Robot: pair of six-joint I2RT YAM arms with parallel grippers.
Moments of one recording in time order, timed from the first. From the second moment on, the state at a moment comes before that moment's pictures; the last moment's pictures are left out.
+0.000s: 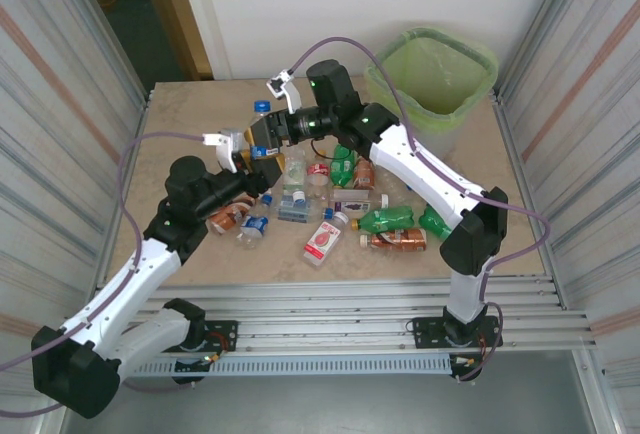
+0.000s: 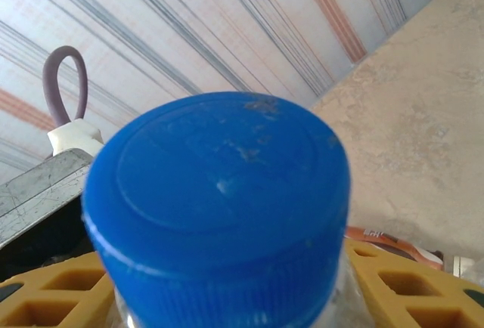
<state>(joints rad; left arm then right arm) -0.43 0.94 0.74 0.12 0.37 -0.47 0.76 1.86 1.93 -0.48 -0.66 0.44</state>
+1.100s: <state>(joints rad) -0.43 0.74 0.66 -0.03 0.19 -0.40 0.30 1.64 2.03 -0.65 -0.40 0.33</state>
